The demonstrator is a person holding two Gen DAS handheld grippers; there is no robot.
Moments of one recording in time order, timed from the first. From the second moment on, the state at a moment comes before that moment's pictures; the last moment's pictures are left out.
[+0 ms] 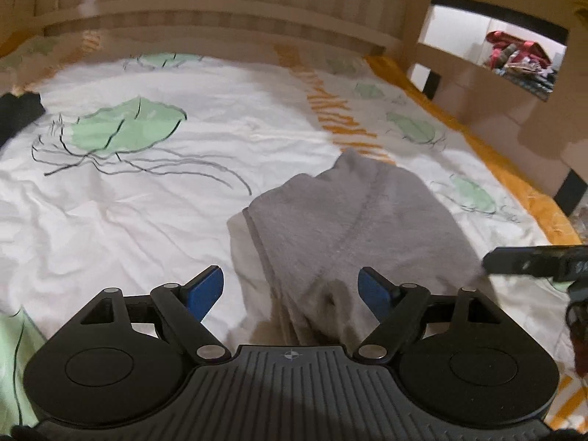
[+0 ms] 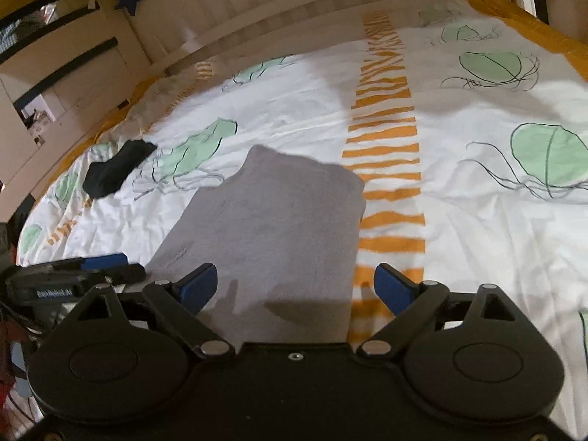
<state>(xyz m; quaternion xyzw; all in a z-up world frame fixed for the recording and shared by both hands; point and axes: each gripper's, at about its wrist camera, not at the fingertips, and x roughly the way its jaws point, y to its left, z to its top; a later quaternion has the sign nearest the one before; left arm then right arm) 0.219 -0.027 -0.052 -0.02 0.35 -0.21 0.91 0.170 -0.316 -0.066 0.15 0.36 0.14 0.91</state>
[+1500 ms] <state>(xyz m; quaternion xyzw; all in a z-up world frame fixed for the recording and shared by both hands) 0.223 -0.037 -0.068 -0.01 0.33 -0.21 0.92 0.113 -0.282 -0.062 0.12 0.36 0.10 0.92</state>
